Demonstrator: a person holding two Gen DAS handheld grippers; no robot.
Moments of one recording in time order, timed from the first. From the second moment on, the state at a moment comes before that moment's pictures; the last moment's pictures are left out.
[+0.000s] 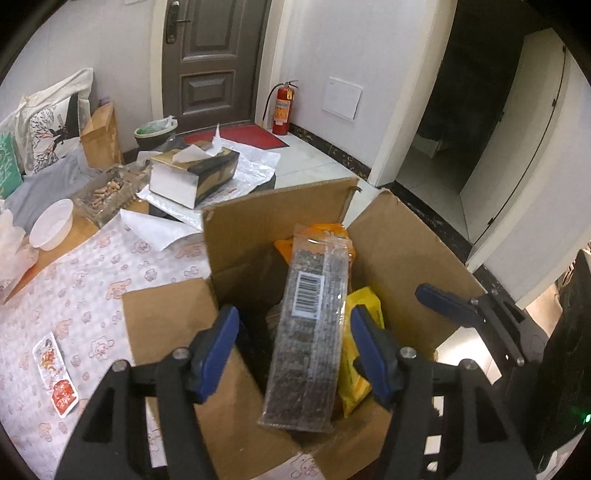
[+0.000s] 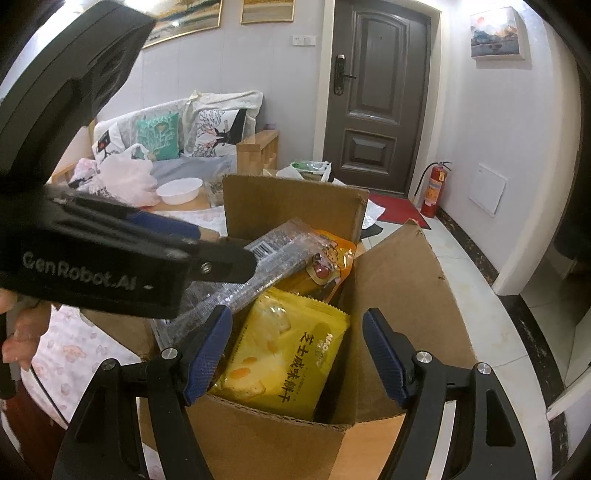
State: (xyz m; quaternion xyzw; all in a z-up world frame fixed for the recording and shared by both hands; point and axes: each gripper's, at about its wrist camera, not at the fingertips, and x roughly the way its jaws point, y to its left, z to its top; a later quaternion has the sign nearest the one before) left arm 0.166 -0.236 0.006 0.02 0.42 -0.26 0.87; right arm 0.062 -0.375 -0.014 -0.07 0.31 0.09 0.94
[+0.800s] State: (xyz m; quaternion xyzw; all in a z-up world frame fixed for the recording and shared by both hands) left arm 0.133 -0.099 0.013 -0.03 0.38 -0.22 0.90; right arm 0.098 -0.330 -0.024 -0.12 0.34 0.06 0.93
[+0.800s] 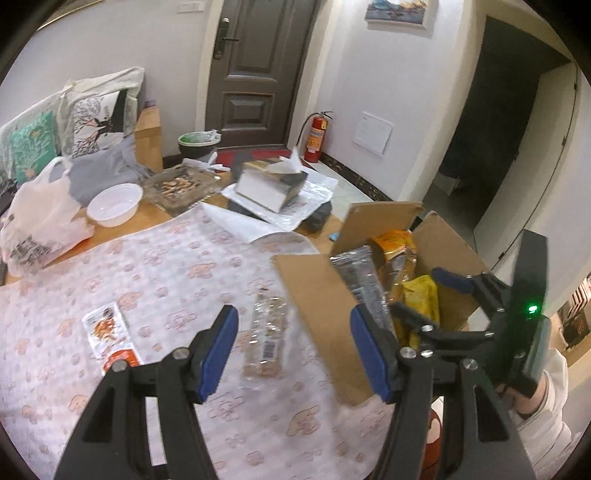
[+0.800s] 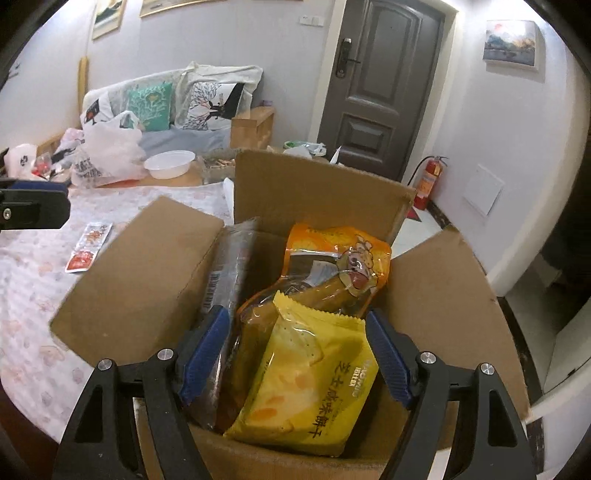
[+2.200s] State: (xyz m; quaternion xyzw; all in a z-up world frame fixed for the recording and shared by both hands) left arm 0.220 0.062 -0.148 -0.10 0.48 -0.04 0.87; right arm 0.157 -0.158 -0.133 -0.07 0.44 0.01 0.89
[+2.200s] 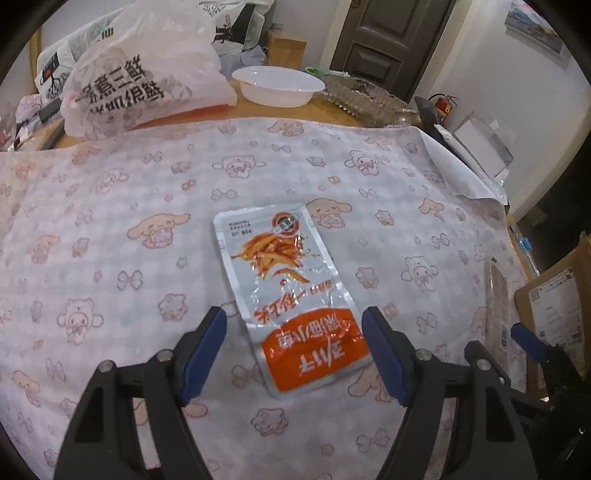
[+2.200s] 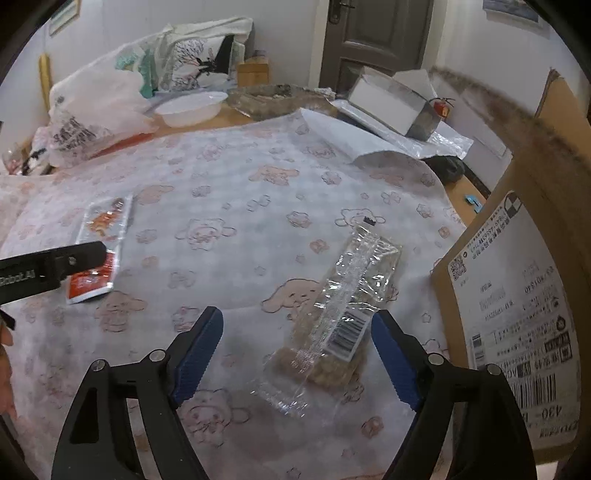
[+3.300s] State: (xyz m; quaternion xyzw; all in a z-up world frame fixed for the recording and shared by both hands) left arm 0.207 0.039 -0.148 -0.07 0.46 -0.14 0.87; right arm 0.150 -0.161 -0.137 -0.06 0.43 -0.01 0.90
